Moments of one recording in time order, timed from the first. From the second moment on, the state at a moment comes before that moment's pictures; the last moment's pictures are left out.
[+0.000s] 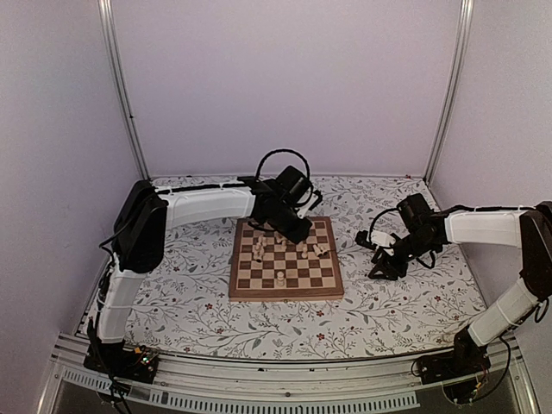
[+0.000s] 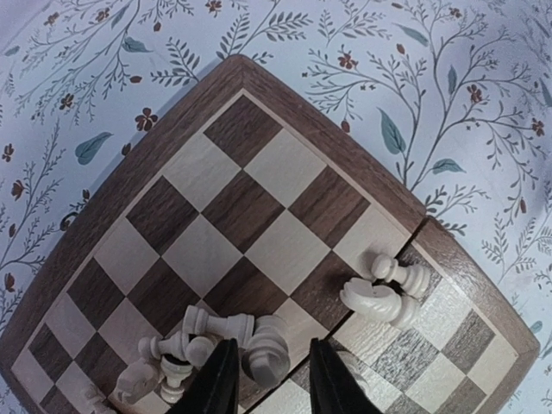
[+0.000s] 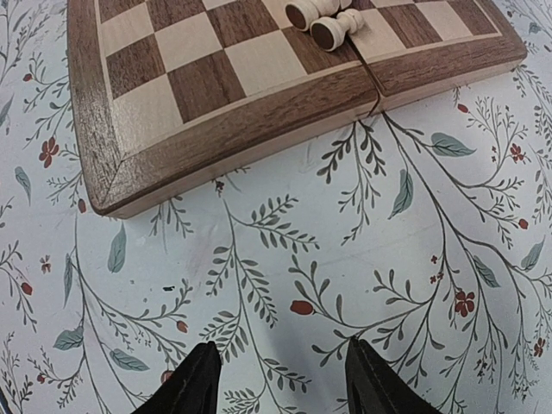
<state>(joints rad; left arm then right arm) -0.87 2.29 1.92 -0.60 -0.06 -0.07 0.37 1.51 0.81 -0.45 -0.40 -0.77</state>
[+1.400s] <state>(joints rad) -1.07 1.89 1.51 -0.48 -0.10 -0.06 0.37 1.52 0.81 -0.45 -0.37 -0.77</state>
